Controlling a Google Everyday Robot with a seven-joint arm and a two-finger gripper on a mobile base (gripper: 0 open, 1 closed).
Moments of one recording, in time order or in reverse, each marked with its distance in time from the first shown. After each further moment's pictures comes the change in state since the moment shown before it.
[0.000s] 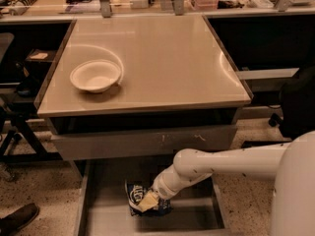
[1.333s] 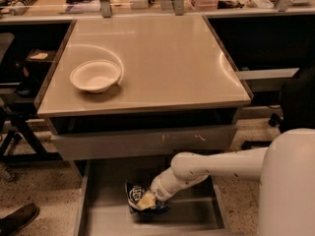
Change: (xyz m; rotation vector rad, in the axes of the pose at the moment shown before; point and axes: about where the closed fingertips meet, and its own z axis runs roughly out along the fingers) arm 0.002 -0.014 0.034 -0.034 -0.022 0.027
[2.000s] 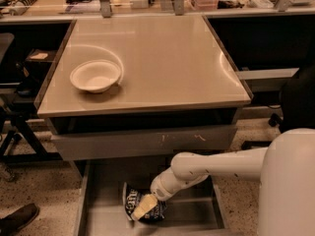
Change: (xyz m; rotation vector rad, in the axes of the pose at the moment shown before) arm 0.000 0.000 0.000 0.000 0.000 0.000
